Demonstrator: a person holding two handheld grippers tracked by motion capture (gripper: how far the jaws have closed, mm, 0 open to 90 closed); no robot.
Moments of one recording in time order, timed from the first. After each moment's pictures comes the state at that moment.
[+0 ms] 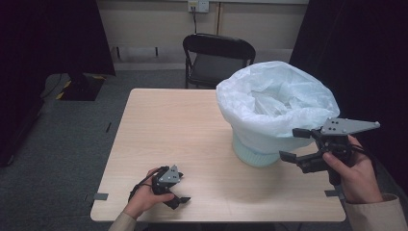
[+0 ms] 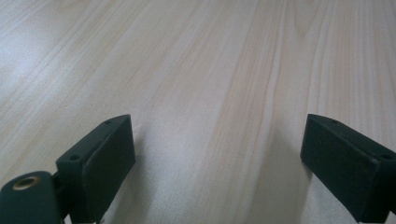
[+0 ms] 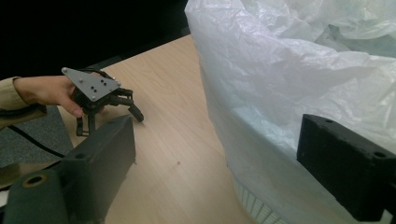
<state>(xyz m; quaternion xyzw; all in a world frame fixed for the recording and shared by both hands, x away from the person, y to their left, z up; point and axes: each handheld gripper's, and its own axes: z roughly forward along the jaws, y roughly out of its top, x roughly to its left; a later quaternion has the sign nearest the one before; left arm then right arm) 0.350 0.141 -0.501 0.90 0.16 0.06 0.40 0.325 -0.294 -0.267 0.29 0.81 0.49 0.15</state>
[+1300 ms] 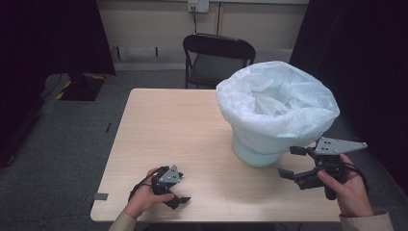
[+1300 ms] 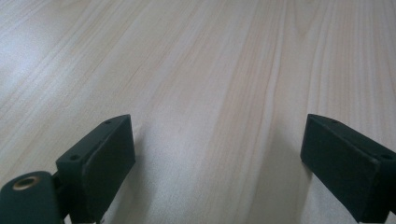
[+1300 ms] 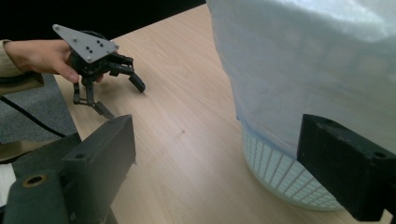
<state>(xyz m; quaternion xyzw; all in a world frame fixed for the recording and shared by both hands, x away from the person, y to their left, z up) 0.351 0.141 -0.501 0.90 0.16 0.06 0.40 0.316 -0.305 -0.323 0.29 0.82 0.47 0.13</state>
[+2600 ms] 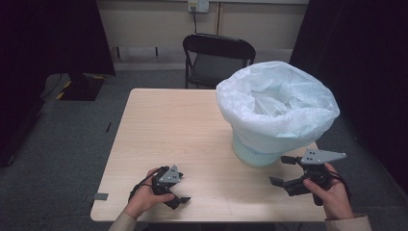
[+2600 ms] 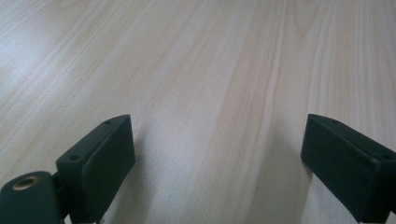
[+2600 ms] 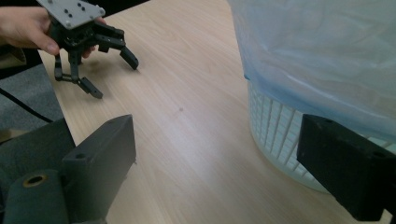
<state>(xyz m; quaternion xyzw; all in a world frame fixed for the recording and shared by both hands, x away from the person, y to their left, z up) 0.350 0.141 -0.501 0.90 0.16 0.06 0.39 0.323 -0.299 -0.376 0.30 0.83 0.46 0.12</state>
